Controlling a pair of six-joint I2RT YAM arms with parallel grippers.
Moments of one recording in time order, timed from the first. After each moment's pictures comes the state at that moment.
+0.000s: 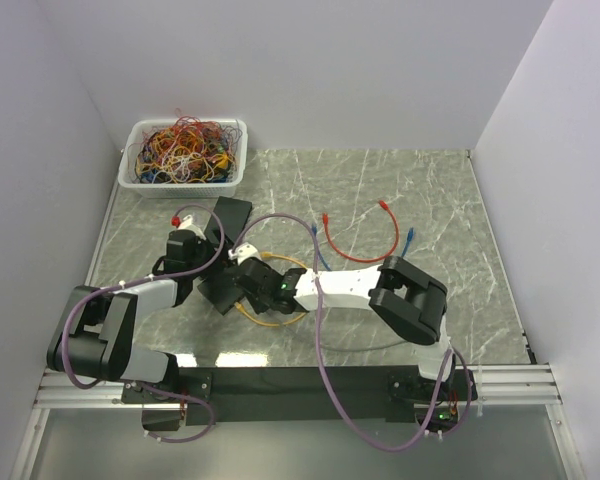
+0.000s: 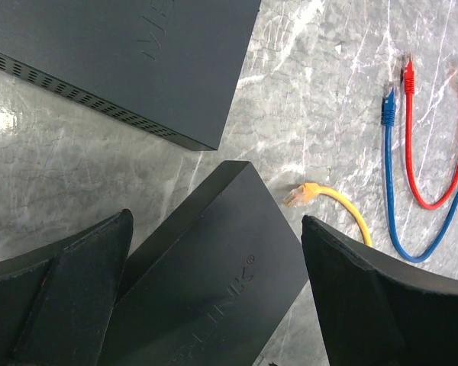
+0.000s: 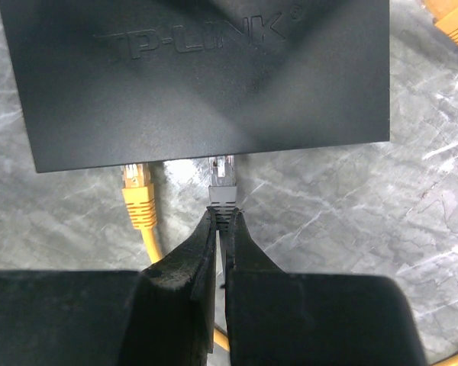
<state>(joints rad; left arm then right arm) -0.19 1.39 0.43 0.38 0.21 -0.68 1.15 1.95 1.25 -0.19 0.26 0.41</state>
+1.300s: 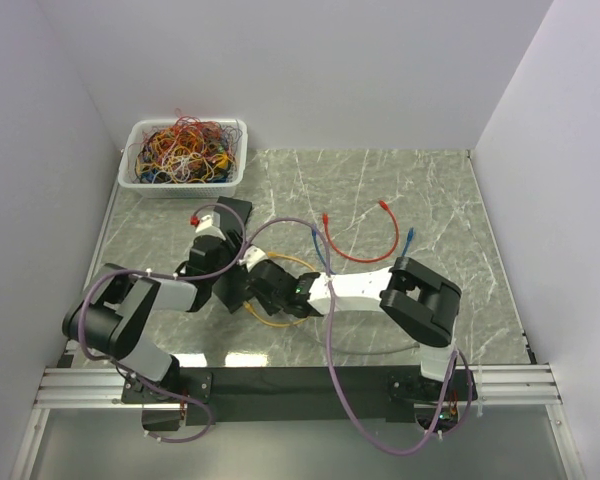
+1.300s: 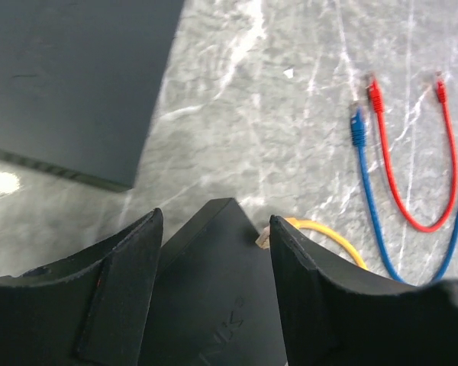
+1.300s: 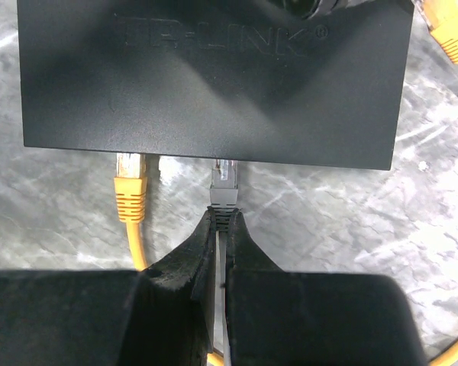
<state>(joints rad) -0.39 1.53 0.40 0.68 0.01 -0.71 1.13 1.88 1.11 -0.08 0.25 0.28</state>
